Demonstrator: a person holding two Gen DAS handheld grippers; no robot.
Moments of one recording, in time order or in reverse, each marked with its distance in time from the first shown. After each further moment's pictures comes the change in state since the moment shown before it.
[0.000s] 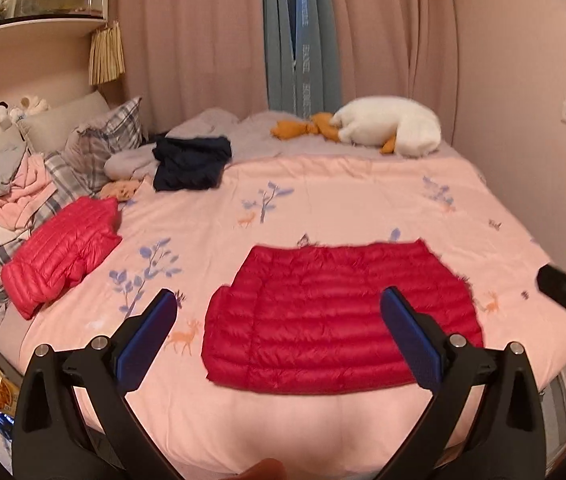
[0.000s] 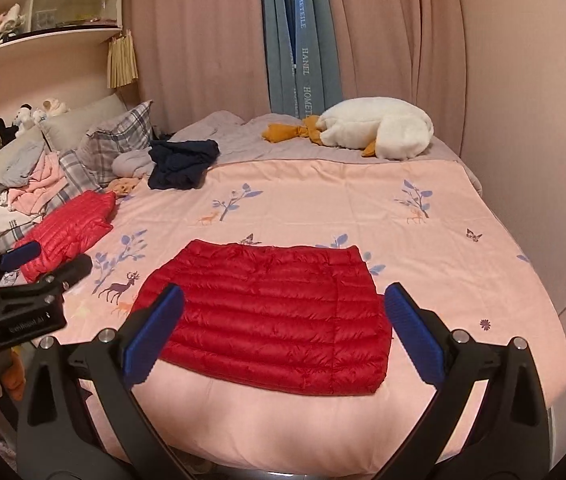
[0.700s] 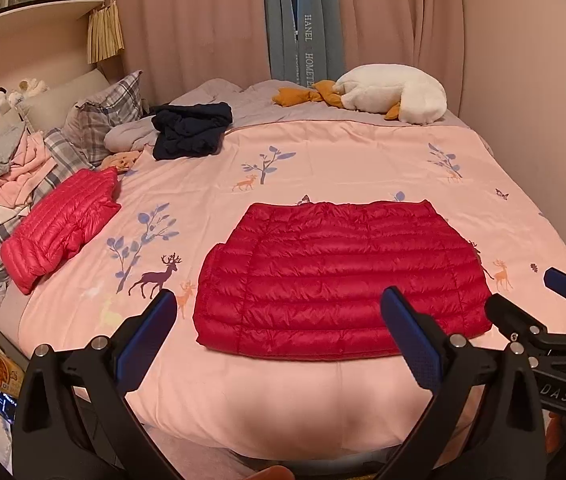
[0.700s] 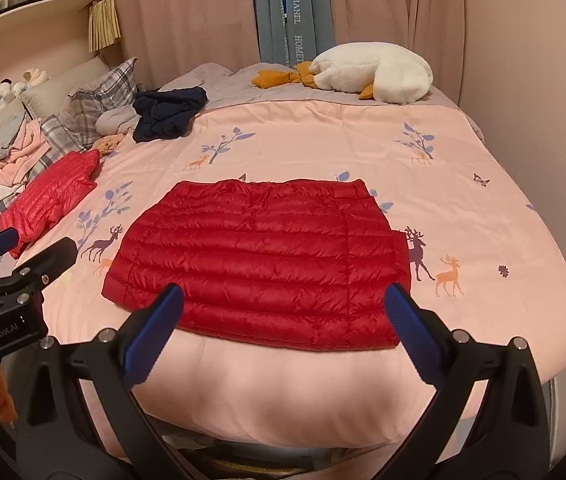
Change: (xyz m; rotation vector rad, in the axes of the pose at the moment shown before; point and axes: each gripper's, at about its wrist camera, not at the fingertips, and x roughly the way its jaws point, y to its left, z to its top) left arm 0.025 -0.013 -0.035 0.013 0.124 0.030; right arm 0.056 0.015 -0.052 0.028 0.172 -0.035
